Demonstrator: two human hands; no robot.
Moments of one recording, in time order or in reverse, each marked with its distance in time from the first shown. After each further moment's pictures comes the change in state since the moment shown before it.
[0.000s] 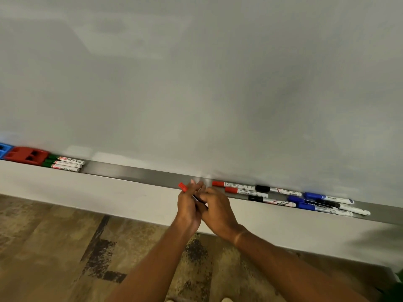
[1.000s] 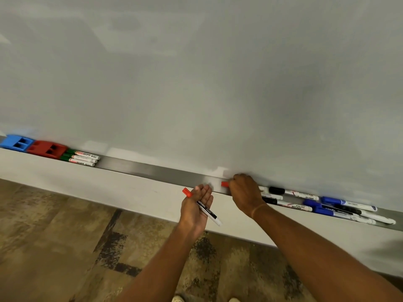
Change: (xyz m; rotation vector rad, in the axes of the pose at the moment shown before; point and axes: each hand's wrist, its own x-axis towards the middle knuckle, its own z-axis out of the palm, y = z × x) left_hand 0.003 0.004 -0.026 -0.142 0.026 -0.024; right_hand 0.046 0.068 -0.017 -0.805 -0.314 -0.009
